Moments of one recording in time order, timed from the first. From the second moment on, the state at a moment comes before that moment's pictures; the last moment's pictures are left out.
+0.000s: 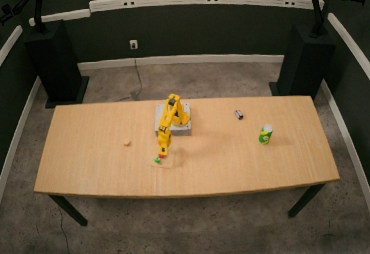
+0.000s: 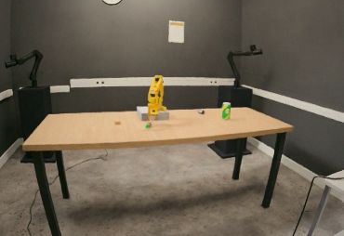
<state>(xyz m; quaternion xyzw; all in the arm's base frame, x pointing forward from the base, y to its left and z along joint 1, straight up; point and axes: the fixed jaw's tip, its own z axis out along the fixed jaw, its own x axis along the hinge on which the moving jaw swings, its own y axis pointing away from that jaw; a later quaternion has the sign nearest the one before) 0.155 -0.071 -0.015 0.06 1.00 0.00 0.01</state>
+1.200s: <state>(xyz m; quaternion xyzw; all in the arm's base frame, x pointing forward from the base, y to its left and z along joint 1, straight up) 0.155 -0.072 -0.028 0.06 1.00 0.00 0.01</state>
